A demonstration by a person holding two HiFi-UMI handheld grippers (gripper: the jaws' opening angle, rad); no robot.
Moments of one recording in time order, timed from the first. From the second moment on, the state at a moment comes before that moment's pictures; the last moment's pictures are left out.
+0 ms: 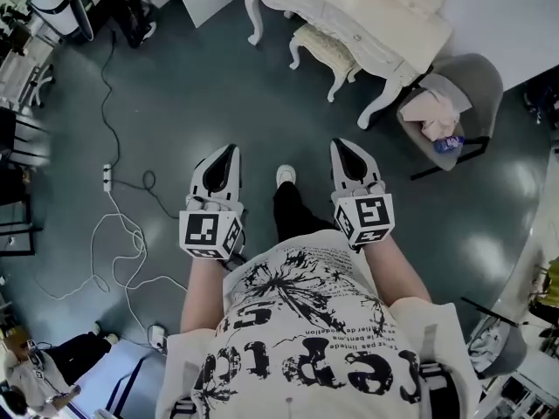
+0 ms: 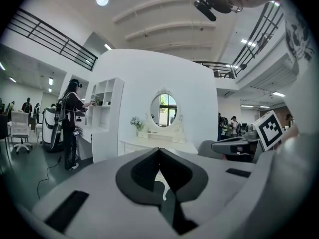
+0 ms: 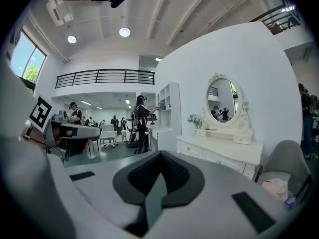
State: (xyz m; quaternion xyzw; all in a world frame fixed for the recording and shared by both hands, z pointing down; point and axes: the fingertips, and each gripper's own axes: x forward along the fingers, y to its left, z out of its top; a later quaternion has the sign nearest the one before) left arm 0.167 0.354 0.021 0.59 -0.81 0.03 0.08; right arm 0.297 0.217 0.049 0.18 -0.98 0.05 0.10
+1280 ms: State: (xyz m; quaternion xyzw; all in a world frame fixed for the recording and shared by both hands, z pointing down) left arm -0.141 -0.062 0.073 0.79 -0.59 0.09 0.11; right arm 0.040 -0.121 0.103 0.42 -0.89 0.11 0.14
